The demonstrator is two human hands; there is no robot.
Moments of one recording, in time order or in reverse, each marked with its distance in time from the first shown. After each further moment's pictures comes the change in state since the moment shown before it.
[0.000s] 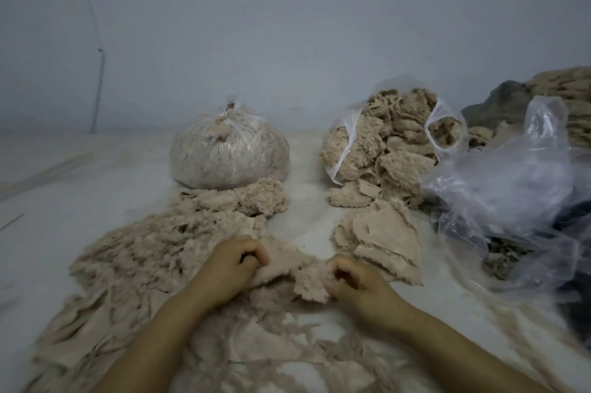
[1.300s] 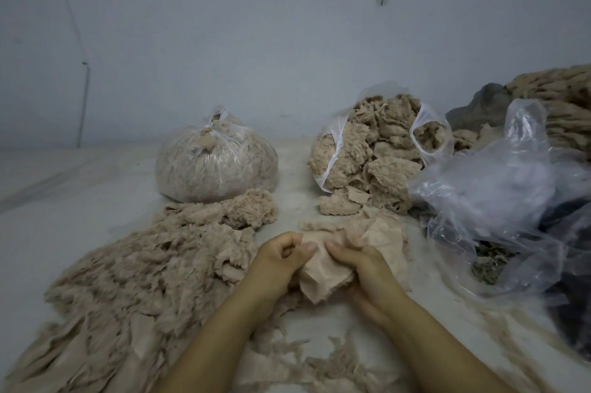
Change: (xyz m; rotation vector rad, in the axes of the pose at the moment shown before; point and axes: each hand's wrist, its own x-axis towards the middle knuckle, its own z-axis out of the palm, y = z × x) left_hand 0.020 0.071 0.050 -0.786 -0.081 -0.236; right_hand 0.021 -0.018 -0.014 0.967 0.345 0.269
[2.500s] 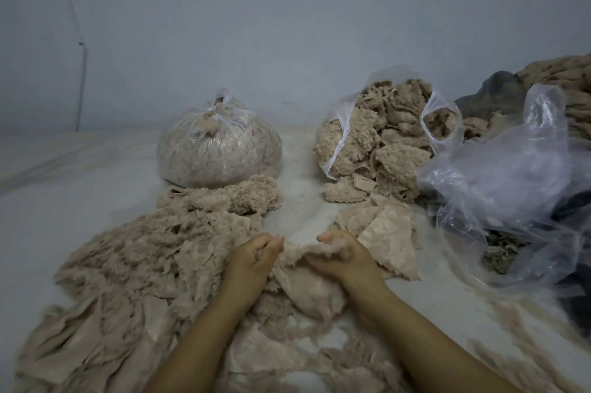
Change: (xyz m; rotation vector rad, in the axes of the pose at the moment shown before) left_hand 0.006 -0.048 -0.044 0.355 0.230 0.299; right_hand 0.001 0.034 0.004 -0.410 -0.024 -0.140
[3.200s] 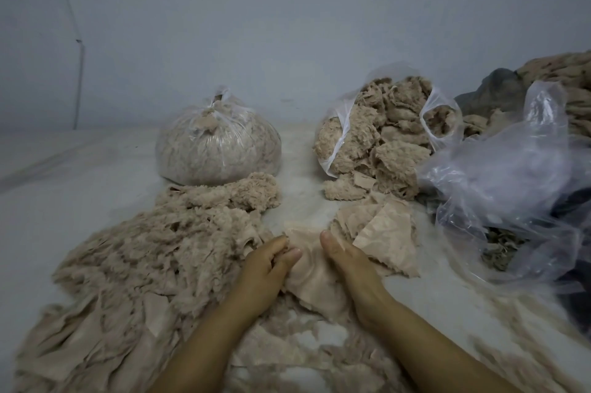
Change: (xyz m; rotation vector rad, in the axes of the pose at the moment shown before) left_hand -0.007 0.006 0.010 0.069 -0.158 0.123; right_hand -0.003 -0.002 0.003 0.010 -0.076 0.028
